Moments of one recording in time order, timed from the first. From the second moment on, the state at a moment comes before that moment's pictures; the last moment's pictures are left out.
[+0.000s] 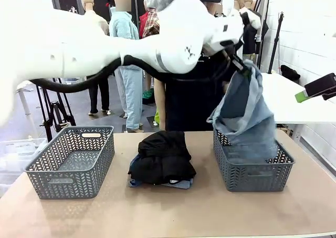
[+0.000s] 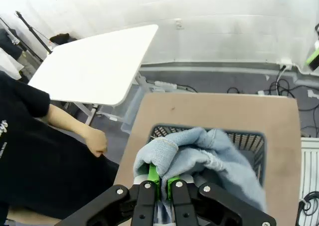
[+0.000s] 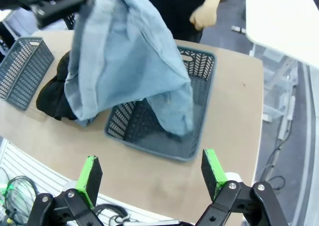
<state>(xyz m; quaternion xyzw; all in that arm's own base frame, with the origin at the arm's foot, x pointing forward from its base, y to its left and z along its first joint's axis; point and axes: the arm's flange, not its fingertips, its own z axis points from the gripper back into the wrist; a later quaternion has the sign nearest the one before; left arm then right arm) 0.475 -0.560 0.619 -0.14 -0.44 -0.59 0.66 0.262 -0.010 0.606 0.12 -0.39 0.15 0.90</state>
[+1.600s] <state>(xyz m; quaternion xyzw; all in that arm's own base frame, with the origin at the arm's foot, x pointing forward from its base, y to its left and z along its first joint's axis) 0.499 -0.610 0.462 -0.15 -0.33 -0.60 0.72 0.262 -0.010 0.606 0.12 -0.39 0.15 0.90</state>
